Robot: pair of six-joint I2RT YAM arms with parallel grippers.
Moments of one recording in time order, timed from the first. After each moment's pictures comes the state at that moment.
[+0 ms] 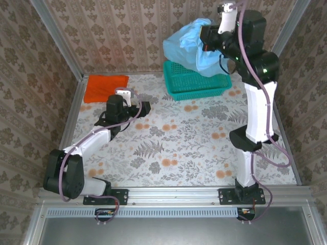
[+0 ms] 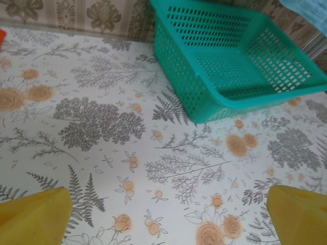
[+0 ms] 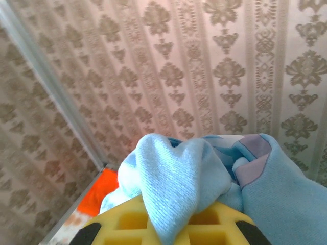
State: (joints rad) left arm -0.37 1.34 0.79 0.12 0.21 -0.33; right arm 0.39 2.03 3.13 -1.25 -0.06 0.20
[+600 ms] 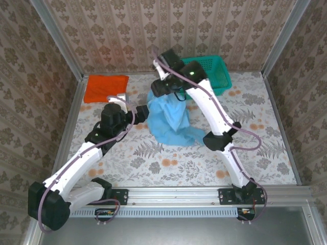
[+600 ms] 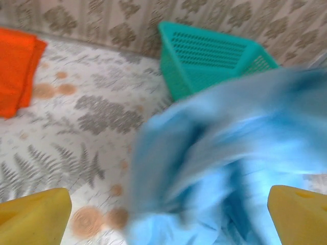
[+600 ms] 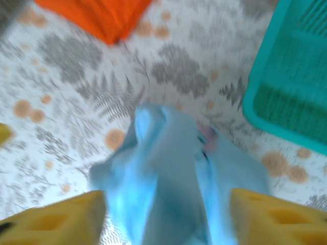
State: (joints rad) left arm -0.51 1.01 0.75 -0.15 -0.05 -0.46; right arm 0.68 2.40 3.00 -1.57 0.07 0.18
